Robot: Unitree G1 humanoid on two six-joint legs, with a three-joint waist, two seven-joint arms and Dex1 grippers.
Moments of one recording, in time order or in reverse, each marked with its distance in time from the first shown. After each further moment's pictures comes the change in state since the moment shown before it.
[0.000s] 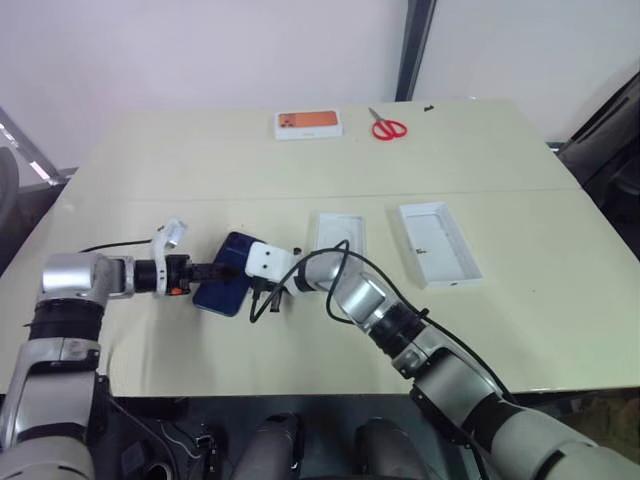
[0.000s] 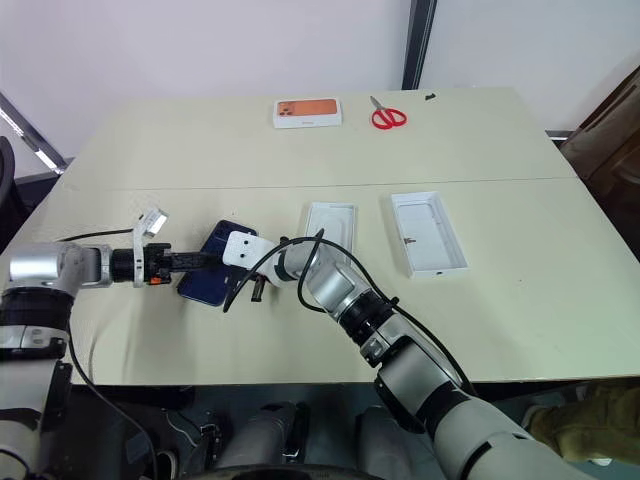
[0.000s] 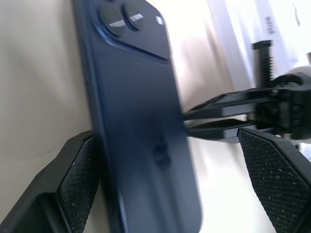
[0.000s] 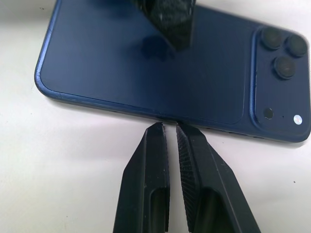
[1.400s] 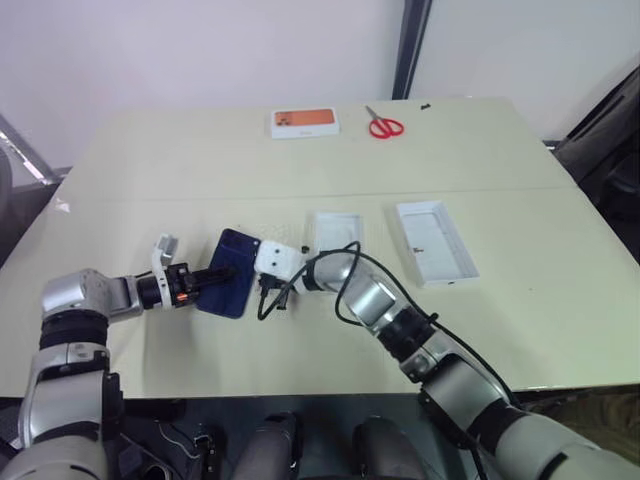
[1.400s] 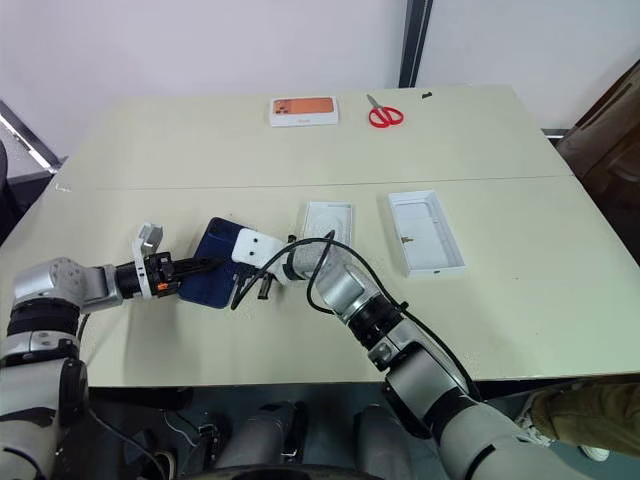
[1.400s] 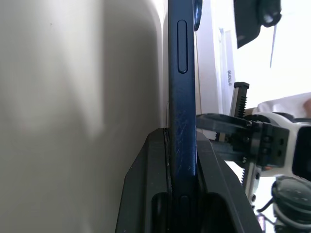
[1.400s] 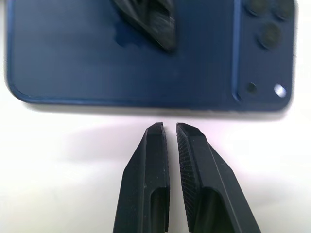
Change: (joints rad) left arm 0.009 -0.068 0.222 0.194 -0.137 0.119 0.094; right arm 0.044 -0.050 -0.043 -0.087 0.011 0.002 -0.025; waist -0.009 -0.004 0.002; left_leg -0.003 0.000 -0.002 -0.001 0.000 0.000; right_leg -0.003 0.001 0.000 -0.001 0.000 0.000
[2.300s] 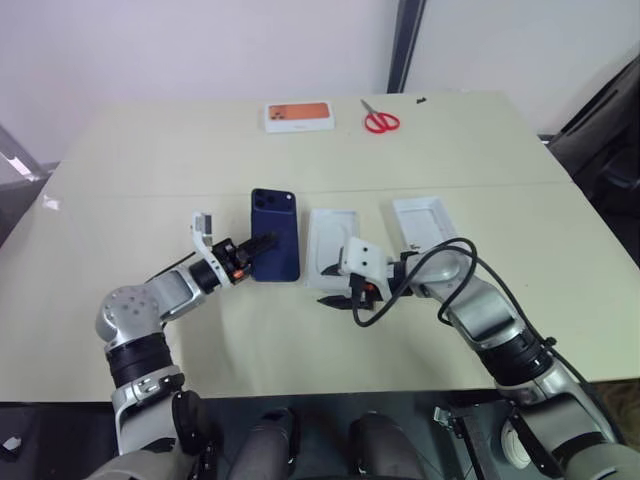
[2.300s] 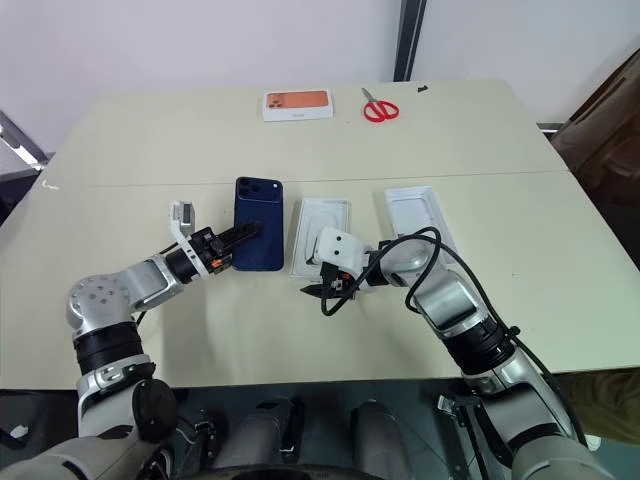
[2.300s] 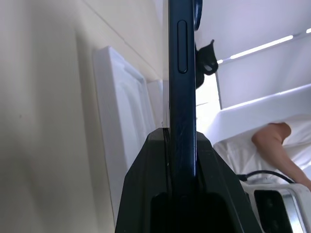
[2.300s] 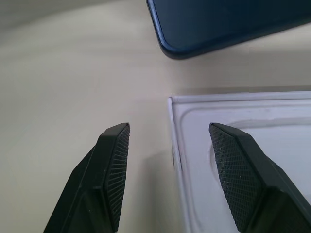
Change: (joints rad) left arm 0.090 -0.486 0.372 -0.575 -0.353 0.084 0.641; right arm 0.225 -0.453 -0.119 -0.528 0.277 0.148 0.284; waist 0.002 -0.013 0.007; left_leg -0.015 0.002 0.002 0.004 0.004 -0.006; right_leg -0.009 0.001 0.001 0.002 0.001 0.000
